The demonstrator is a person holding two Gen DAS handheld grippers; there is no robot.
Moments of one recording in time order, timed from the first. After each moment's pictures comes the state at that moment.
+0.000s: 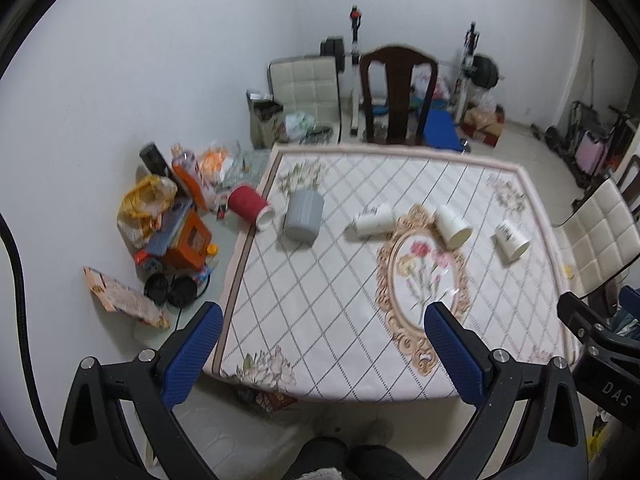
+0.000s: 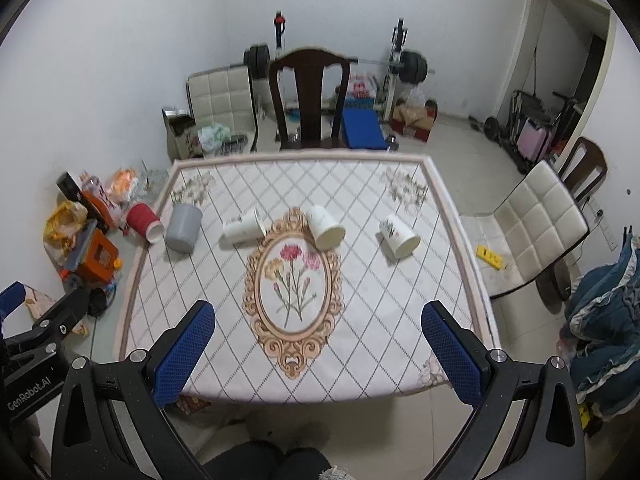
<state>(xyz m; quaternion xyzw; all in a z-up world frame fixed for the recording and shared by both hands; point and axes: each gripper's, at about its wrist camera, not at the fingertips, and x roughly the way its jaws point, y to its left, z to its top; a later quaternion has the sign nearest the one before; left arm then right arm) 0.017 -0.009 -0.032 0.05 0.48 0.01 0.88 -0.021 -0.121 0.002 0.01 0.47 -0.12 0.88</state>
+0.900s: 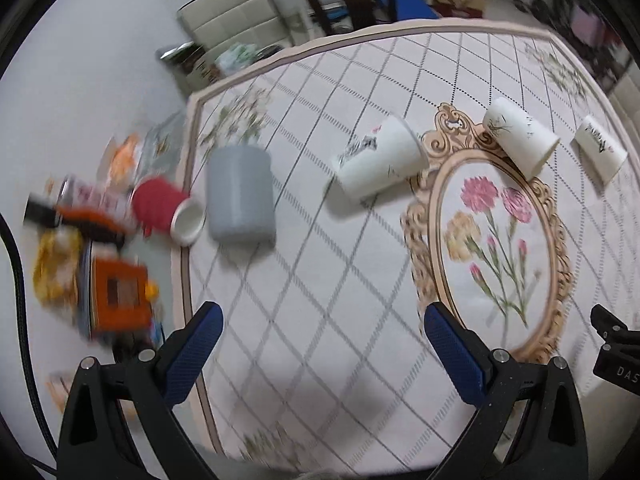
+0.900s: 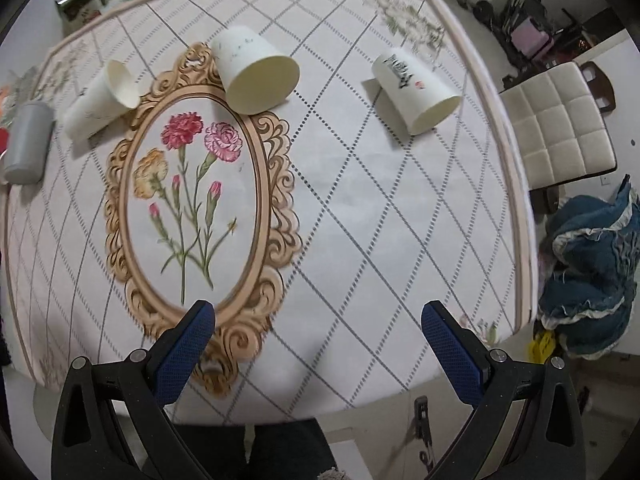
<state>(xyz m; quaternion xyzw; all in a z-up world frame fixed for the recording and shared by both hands) 0.211 -0.055 -0.236 0.22 0.59 -0.05 0.78 0.122 -0.218 -0.267 0.03 0.67 -0.20 0.71</state>
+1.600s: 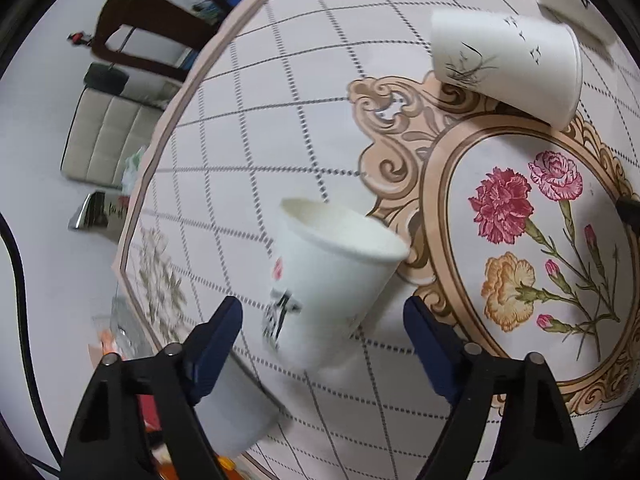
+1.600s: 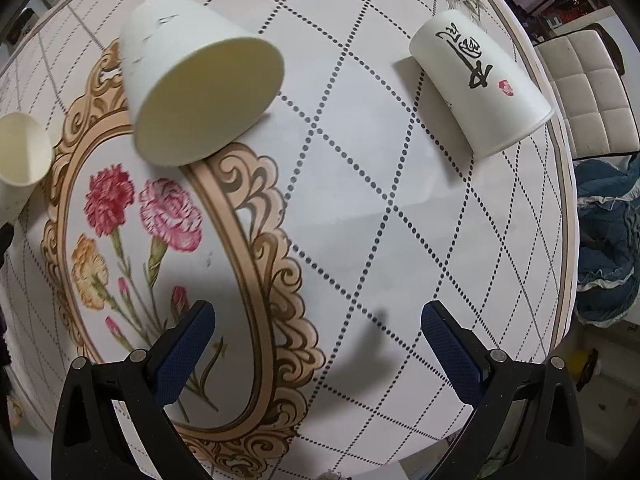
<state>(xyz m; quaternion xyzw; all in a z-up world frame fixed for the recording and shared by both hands) 0.304 -0.140 -0.333 0.47 0.54 -0.21 0.67 0.212 -0.257 -0.351 0.08 0.72 -0.23 0.66</state>
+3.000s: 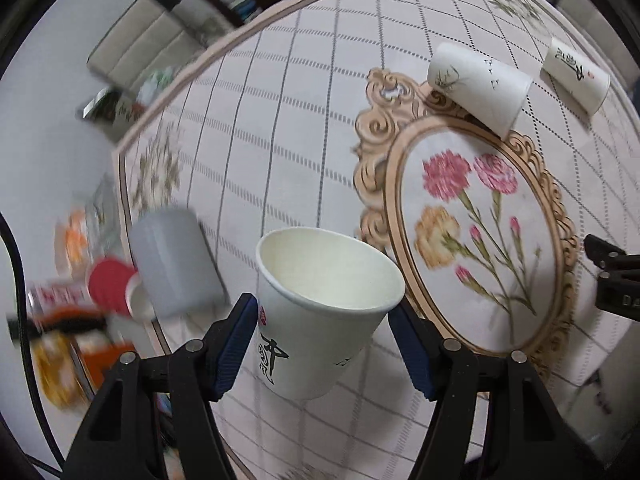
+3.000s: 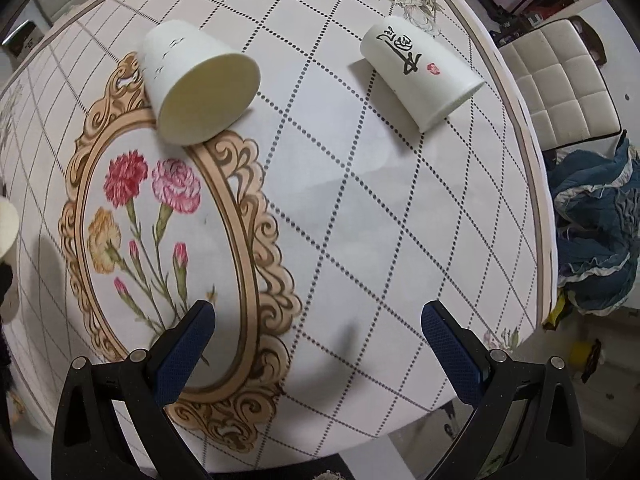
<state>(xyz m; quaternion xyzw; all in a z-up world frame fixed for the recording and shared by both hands) 0.238 -0.097 -0.275 0.30 0.62 -0.13 0.72 0.160 -0.244 -0.306 0.08 0.69 -0.25 0.67</state>
